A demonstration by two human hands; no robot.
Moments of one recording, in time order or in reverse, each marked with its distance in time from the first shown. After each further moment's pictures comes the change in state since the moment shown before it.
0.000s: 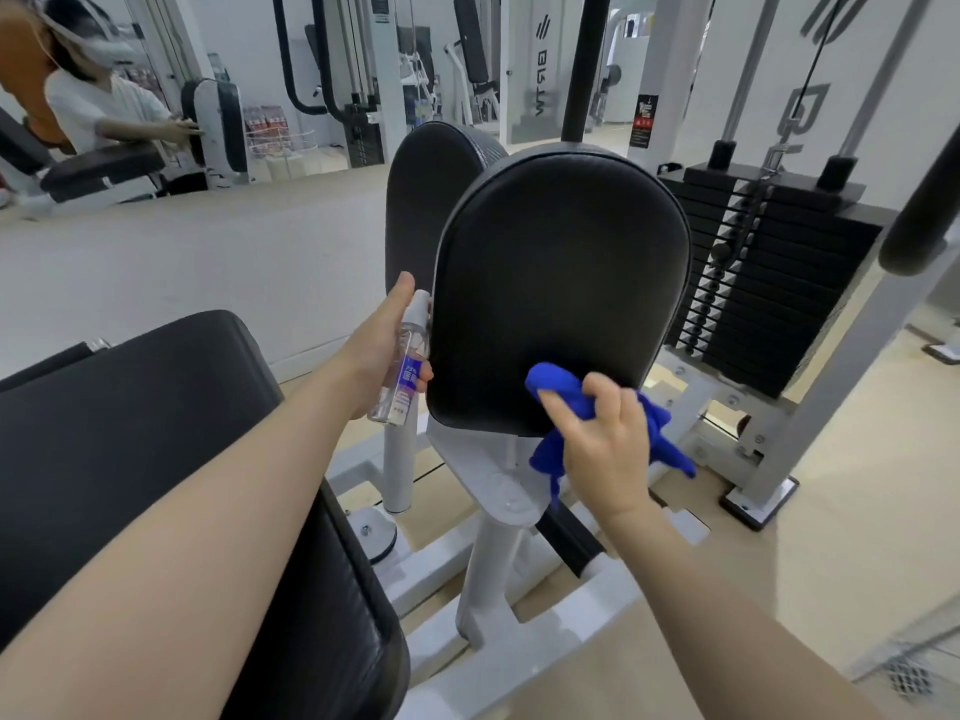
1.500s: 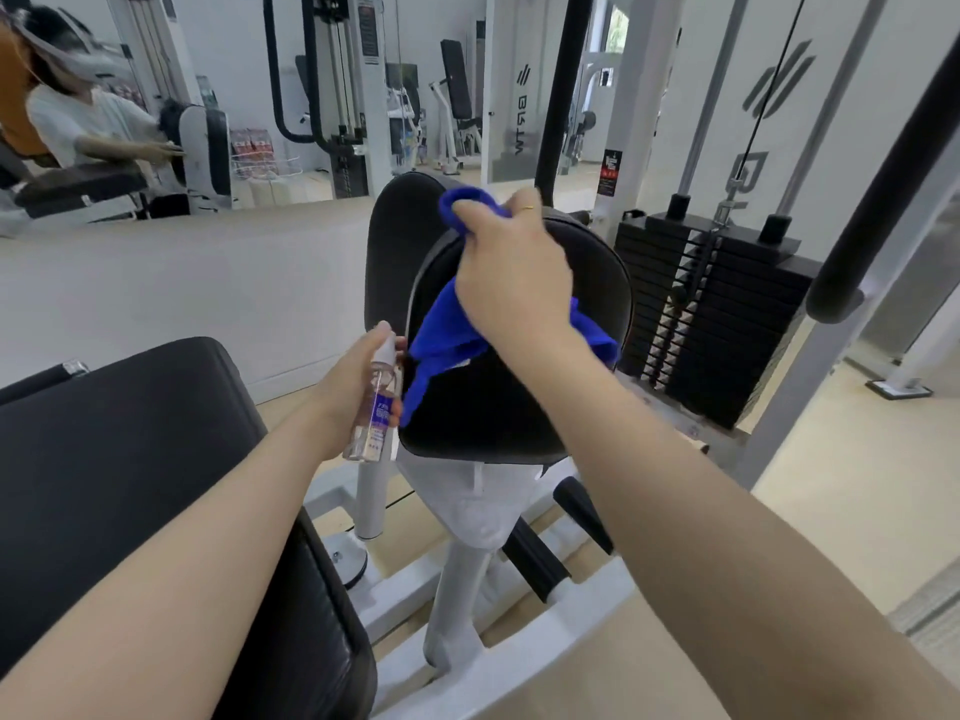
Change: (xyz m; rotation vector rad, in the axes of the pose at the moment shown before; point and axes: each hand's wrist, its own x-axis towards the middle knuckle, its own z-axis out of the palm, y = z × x) left_hand -0.016 -0.003 0.002 -0.164 0.026 0.066; right_hand 0.192 -0.053 -0.090 0.270 -0.216 0.268
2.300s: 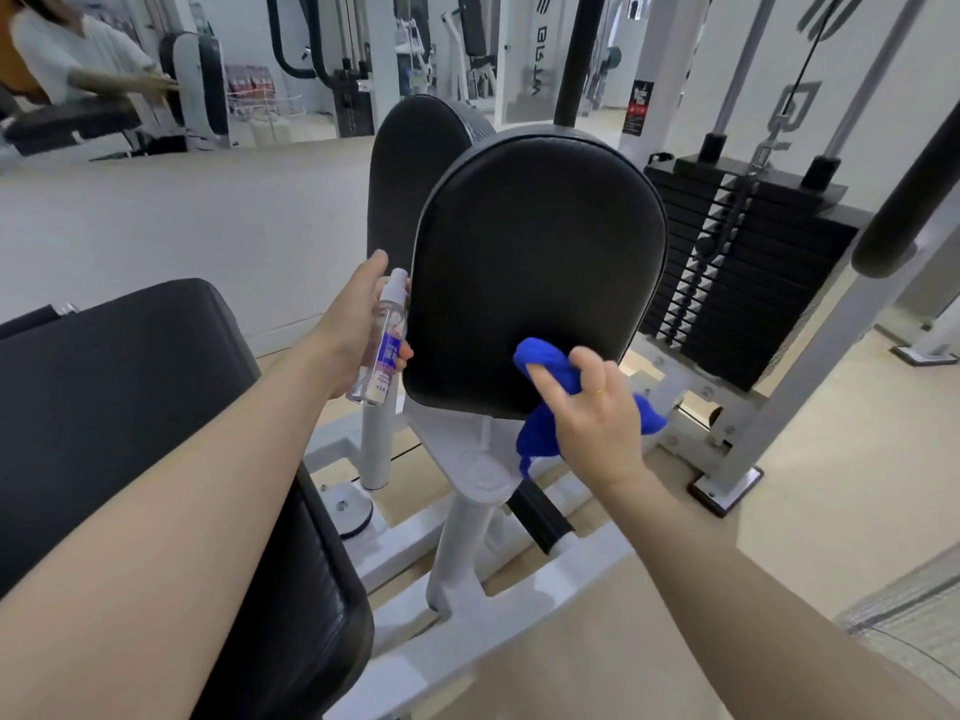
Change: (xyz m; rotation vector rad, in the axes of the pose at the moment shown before) left_hand 0.020 0.000 -0.003 0.081 0.004 -0.051; right_hand -0.128 0.117 0.061 -0.098 -0.166 -0.244
